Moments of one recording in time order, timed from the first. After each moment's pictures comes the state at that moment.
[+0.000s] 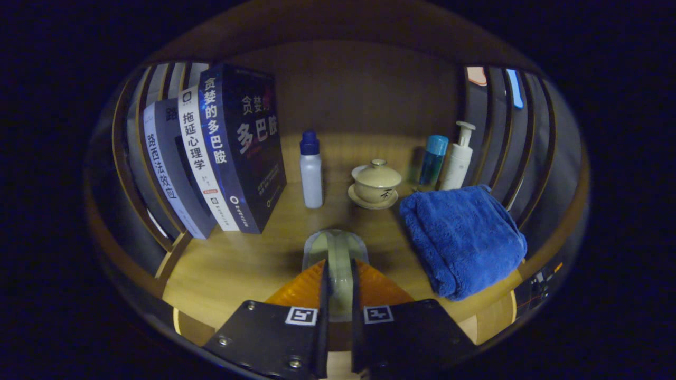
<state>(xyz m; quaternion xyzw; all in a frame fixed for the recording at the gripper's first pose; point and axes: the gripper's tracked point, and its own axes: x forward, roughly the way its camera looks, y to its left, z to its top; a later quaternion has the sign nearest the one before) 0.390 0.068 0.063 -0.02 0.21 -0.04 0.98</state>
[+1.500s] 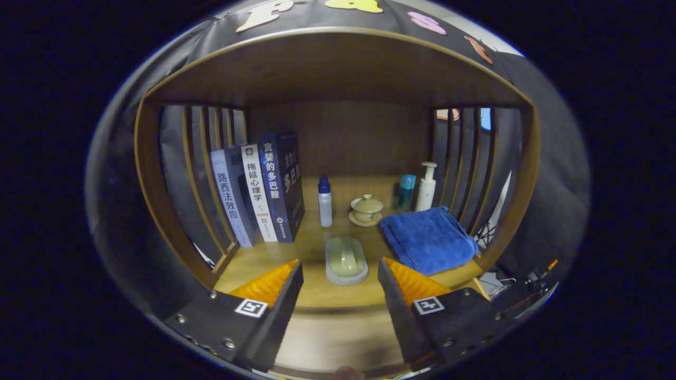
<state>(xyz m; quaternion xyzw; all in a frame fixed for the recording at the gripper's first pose) 0.245 0.084 0.139 -0.01 0.13 -0.04 0.99</state>
